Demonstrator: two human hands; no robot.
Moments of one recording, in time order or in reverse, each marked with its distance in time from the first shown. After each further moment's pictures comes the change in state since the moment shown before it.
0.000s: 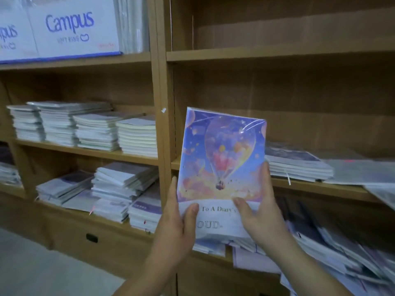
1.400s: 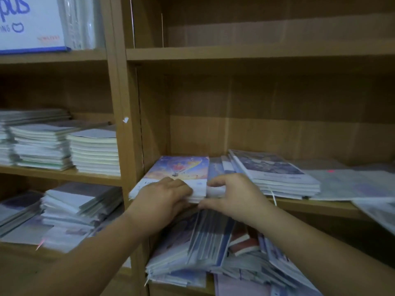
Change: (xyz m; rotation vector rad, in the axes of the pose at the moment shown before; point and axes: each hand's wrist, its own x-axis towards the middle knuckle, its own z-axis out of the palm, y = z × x) left_hand 0.164 -0.025 0.023 0.877 -0.322 0.628; right_hand 0.125 0.000 -0.019 -0.668 -0.213 -0.114
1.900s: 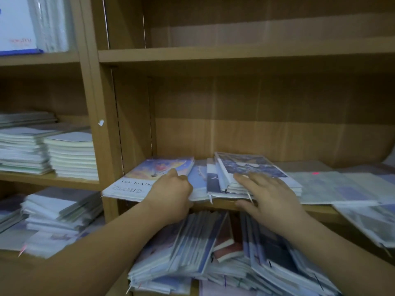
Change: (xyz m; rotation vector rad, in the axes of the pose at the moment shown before) left_hand 0.072 0.071 0.002 0.290 -0.228 -0.111; right_hand -0.021 0.128 -0.040 -0.541 0.147 -0.109
